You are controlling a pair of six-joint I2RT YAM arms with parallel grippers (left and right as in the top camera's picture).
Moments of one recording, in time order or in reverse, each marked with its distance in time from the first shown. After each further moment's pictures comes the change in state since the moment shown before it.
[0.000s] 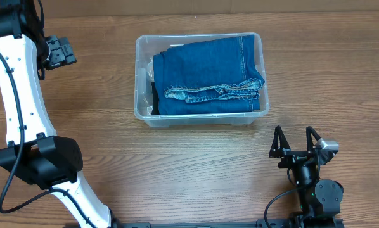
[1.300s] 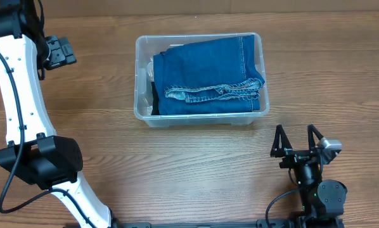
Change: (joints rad) left arm 0.000 0.000 0.000 0.000 0.000 0.000; right arm 0.000 0.021 0.047 -0.016 -0.011 0.000
